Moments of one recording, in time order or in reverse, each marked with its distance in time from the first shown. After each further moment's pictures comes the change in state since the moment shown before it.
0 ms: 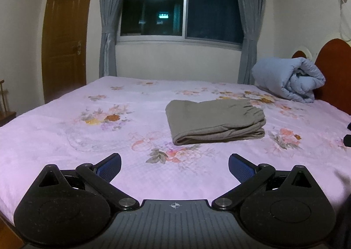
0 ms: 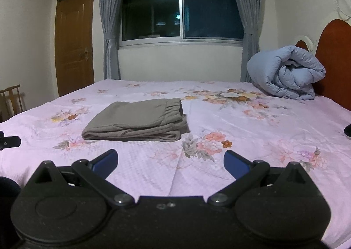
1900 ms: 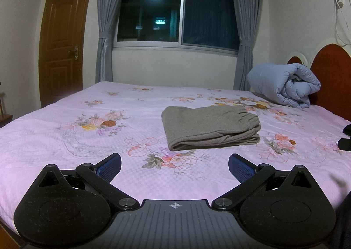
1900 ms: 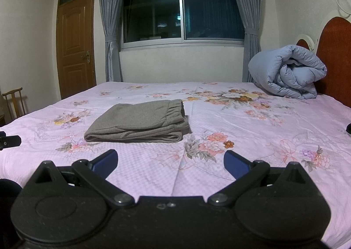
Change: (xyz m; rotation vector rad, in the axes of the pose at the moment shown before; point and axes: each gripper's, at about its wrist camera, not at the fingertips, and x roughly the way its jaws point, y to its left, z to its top) left arm -0.005 -0.005 0.000 -0.002 -0.027 -0.017; right arm -0.001 -0.001 -0.001 0.012 -0.003 0.011
